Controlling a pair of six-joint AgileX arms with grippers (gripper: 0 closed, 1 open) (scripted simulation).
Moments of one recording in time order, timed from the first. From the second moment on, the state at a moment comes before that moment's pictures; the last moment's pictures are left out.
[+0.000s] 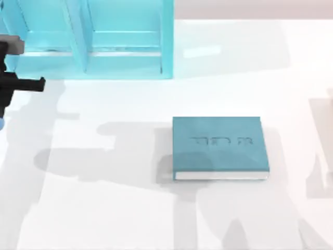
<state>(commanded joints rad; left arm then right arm) -0.04 1.81 1.47 -1.17 -0.08 0.00 0.00 0.00 0.00 0.00 0.00 0.00</state>
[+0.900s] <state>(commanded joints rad) -0.01 1.85 1.31 -0.96 -0.07 0.03 0.00 0.00 0.00 0.00 0.00 0.00</state>
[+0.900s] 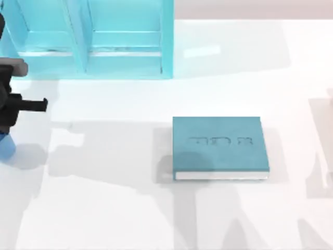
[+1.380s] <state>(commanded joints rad) -0.01 1.85 1.31 -0.96 -0.07 0.03 0.00 0.00 0.00 0.00 0.00 0.00</state>
